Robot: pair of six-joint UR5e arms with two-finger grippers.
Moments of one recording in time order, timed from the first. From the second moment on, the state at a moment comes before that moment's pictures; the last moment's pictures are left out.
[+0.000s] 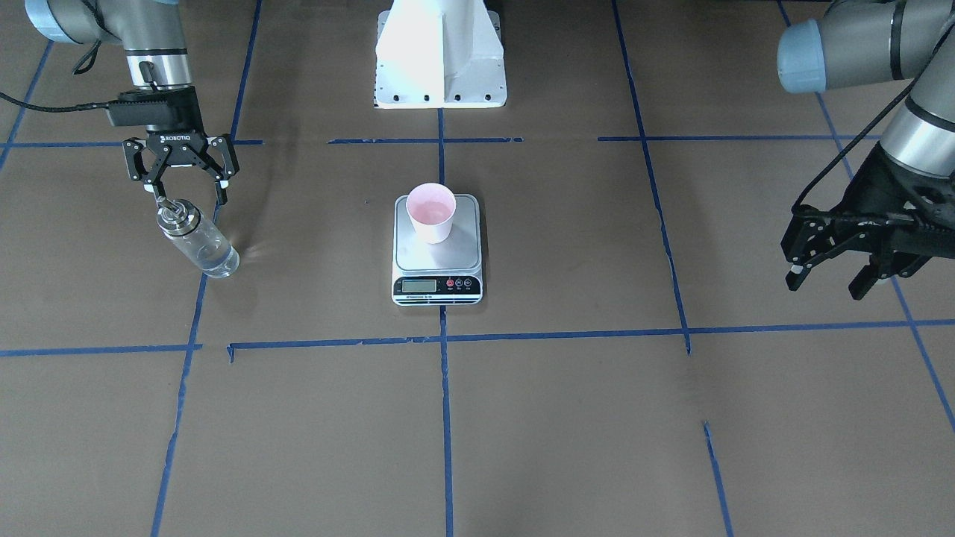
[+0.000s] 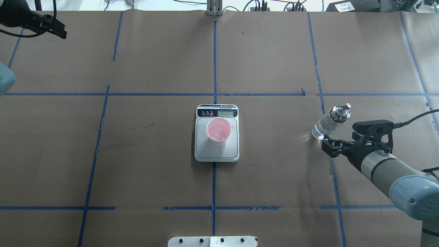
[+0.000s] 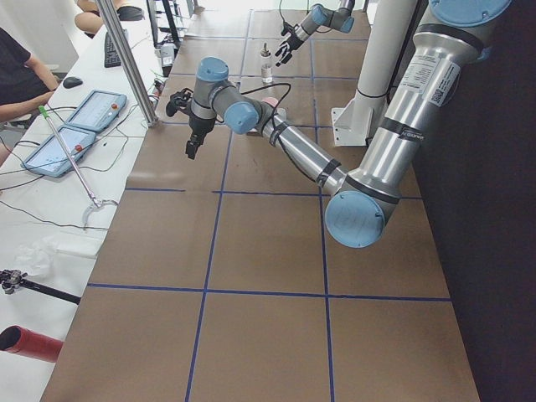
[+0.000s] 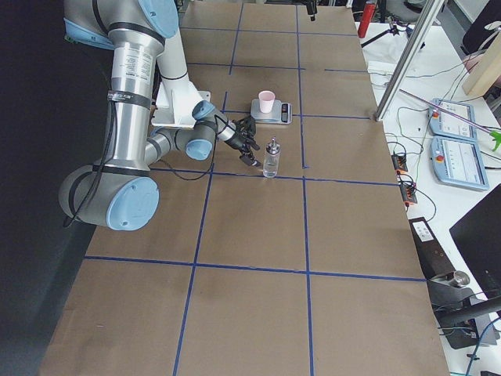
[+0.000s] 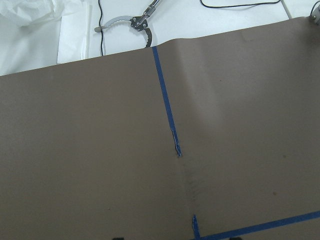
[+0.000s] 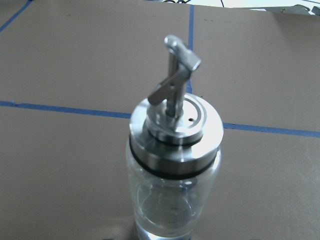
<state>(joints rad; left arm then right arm) -1.16 -1.96 -1.81 -1.70 -2.08 -0.55 0.28 -1.77 2.06 -0.95 1.04 1.24</state>
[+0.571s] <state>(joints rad) -1.18 -1.95 -1.81 -1.69 -2.07 -0.51 0.20 -1.77 1.87 -0.57 0.84 1.21</state>
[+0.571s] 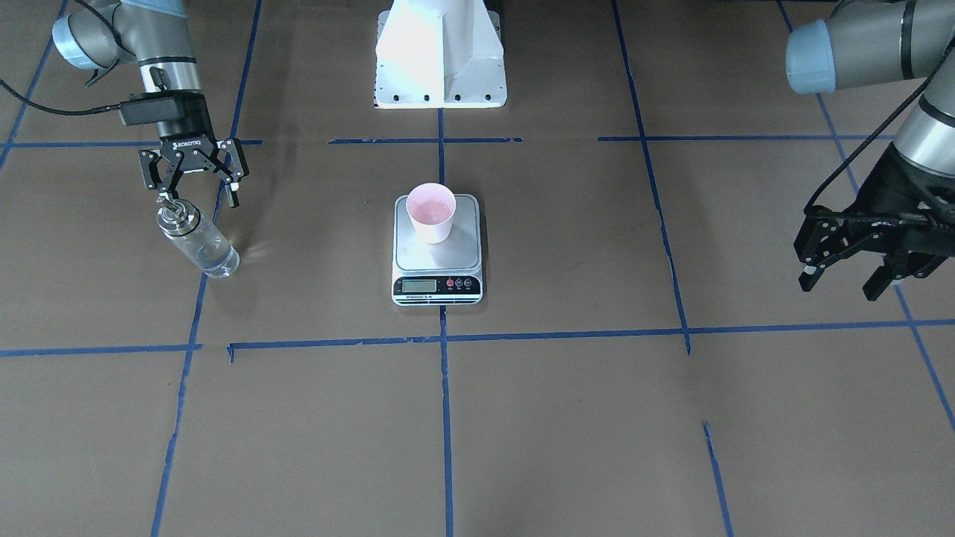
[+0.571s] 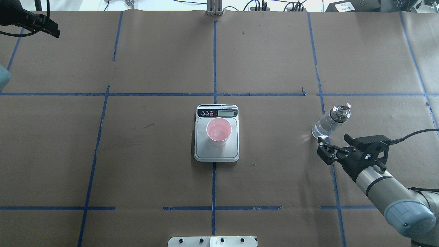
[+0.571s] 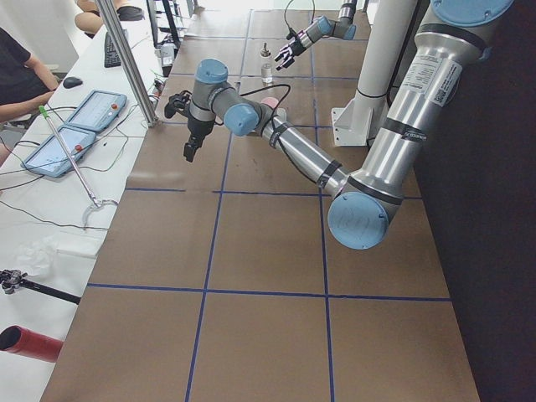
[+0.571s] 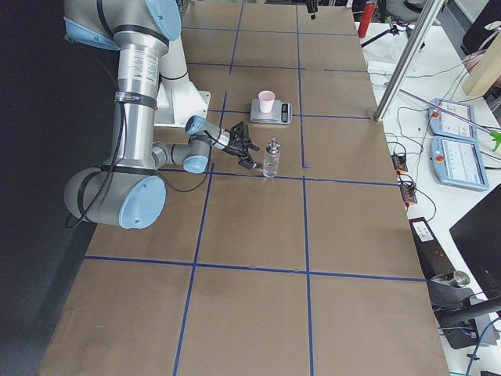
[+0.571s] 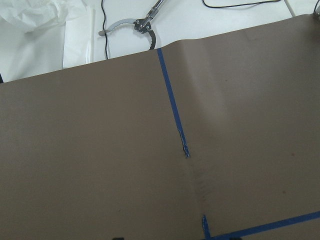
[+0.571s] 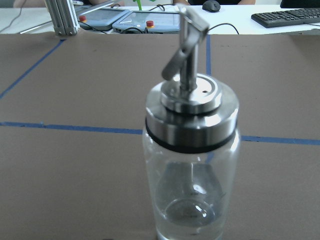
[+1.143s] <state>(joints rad) -1.19 -1.94 -1.82 -1.69 -2.07 -0.49 0.17 -1.73 1.75 -0.40 0.70 1.09</state>
